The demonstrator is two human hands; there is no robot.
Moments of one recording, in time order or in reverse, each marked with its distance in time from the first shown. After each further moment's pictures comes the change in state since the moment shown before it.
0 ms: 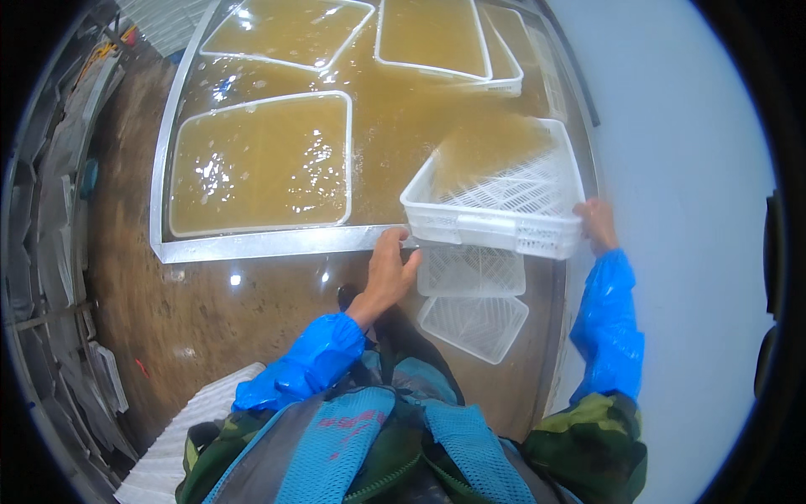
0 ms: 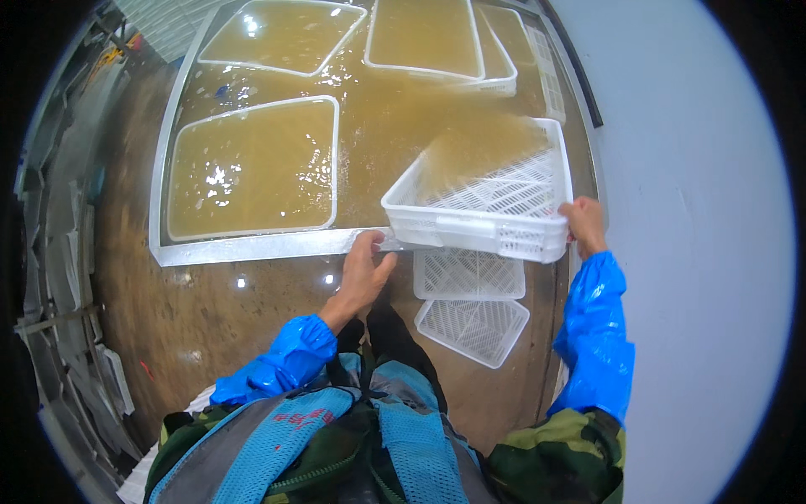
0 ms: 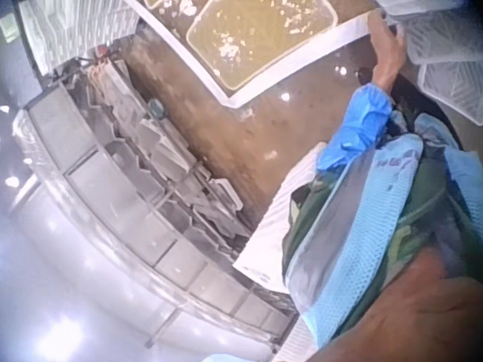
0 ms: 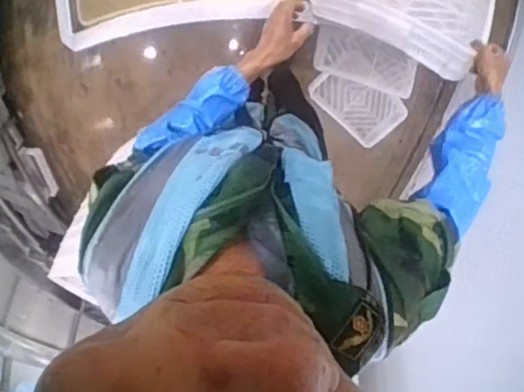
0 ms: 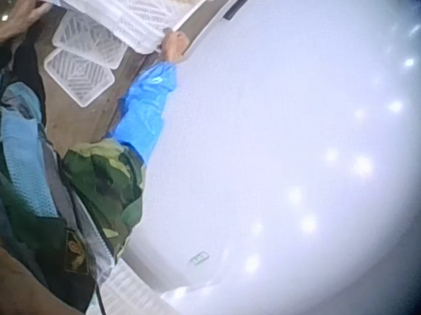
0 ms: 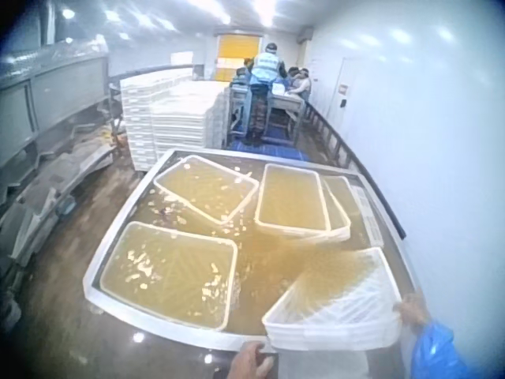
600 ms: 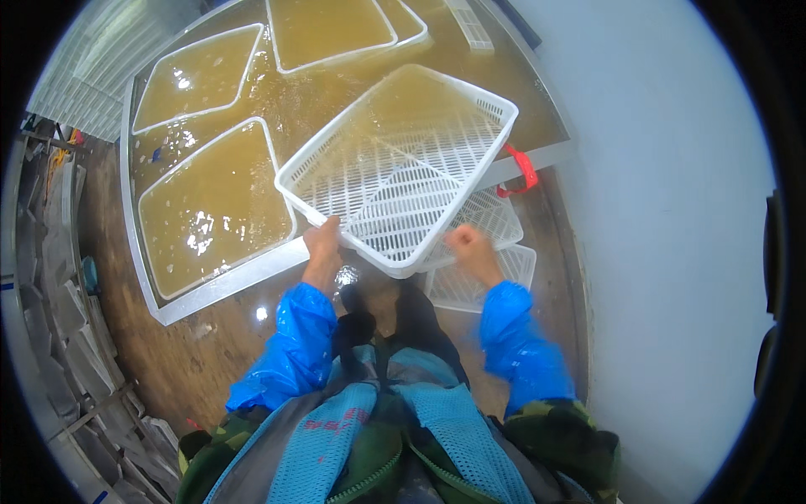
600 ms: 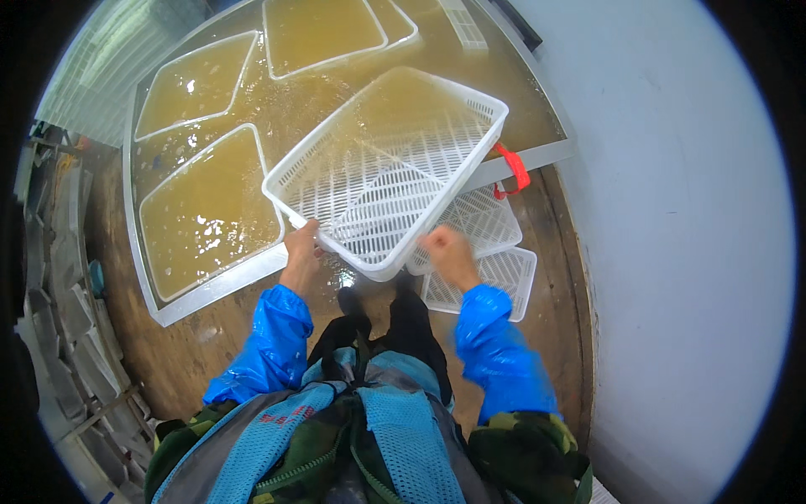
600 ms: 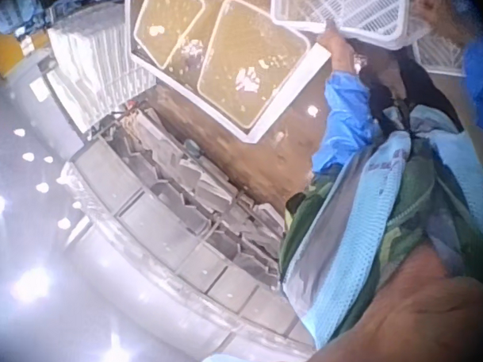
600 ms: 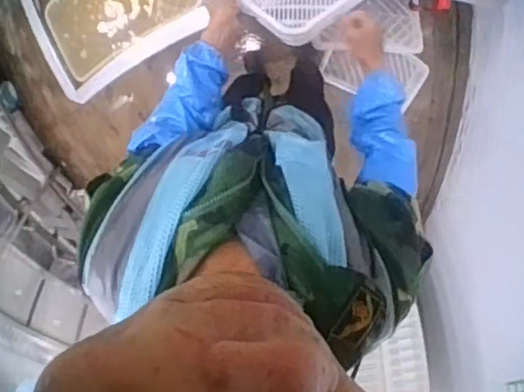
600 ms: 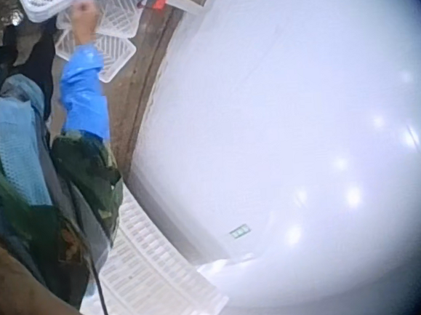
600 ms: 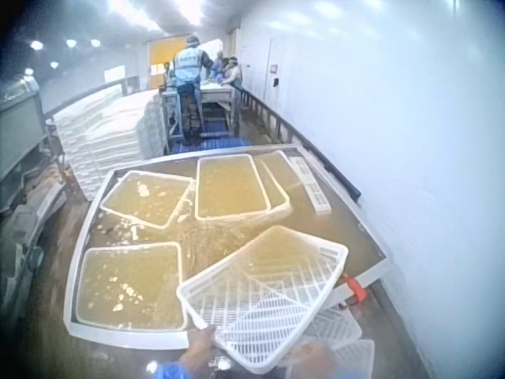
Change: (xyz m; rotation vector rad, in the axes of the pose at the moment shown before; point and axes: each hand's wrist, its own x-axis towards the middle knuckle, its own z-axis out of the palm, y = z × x) left_hand 0.057 -0.055 0.043 -0.567 0.117 -0.902; right_hand -0.141 0.116 0.131 0.281 -0.160 -0.123
